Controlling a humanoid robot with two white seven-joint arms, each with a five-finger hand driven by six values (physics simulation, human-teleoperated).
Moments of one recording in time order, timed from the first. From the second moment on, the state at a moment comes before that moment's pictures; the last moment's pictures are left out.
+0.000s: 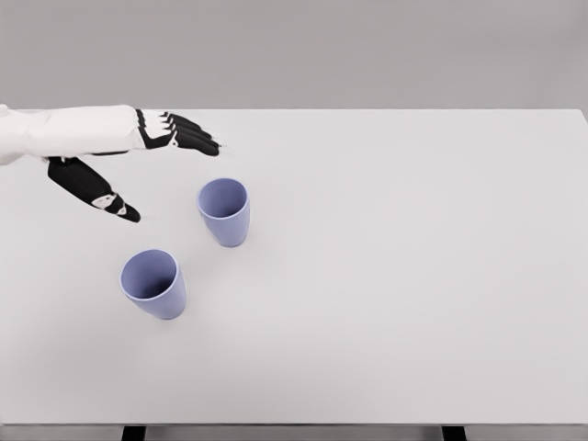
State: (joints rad) left arm -1.00 1.10 -0.98 -1.67 0.40 -0.61 -0.61; right arm -0.03 0.00 -0.03 0.13 0.07 -0.14 0.56
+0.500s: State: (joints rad) left arm -1.01 0.87 -1.00 -1.49 0.28 -0.61 -0.61; right arm -0.01 0.00 -0.04 0.13 0.07 -0.13 0.55
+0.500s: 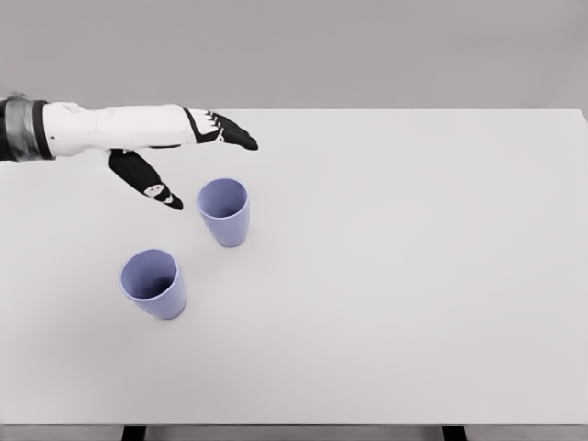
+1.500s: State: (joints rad) left arm -0.95 0.72 -1.01 -1.30 0.00 -0.61 -0.61; right arm -0.01 0.00 -0.04 0.13 0.07 -0.13 0.55
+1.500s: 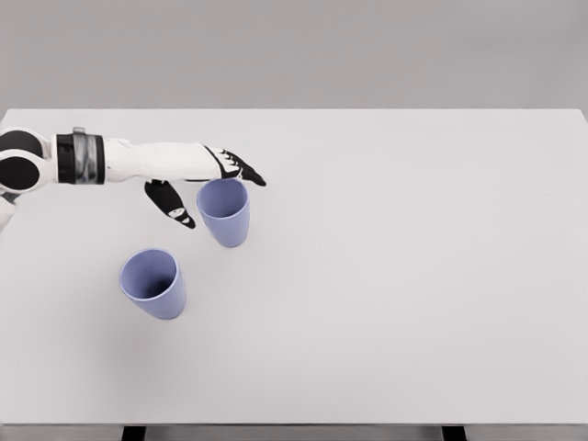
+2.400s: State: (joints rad) left arm -0.92 0.70 -1.01 -1.27 -0.02 -0.61 -0.61; right arm -0.01 0.00 -0.04 0.13 0.07 -0.13 0.55
